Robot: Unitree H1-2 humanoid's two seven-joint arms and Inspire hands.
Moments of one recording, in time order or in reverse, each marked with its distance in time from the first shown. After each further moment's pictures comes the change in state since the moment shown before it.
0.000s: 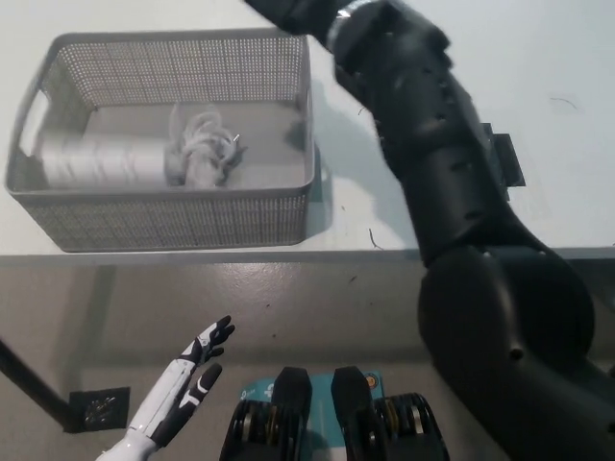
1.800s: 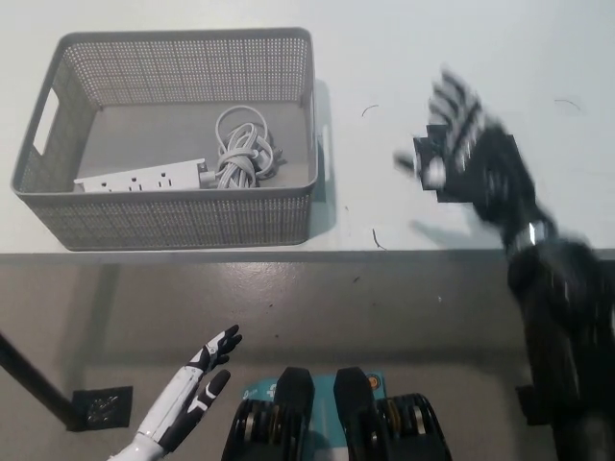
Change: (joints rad) left_arm -0.003 -0.006 -0.022 0.039 0.003 0.003 0.000; right_arm 0.934 -0.219 0.426 -0.853 -0.372 -0.286 -0.056
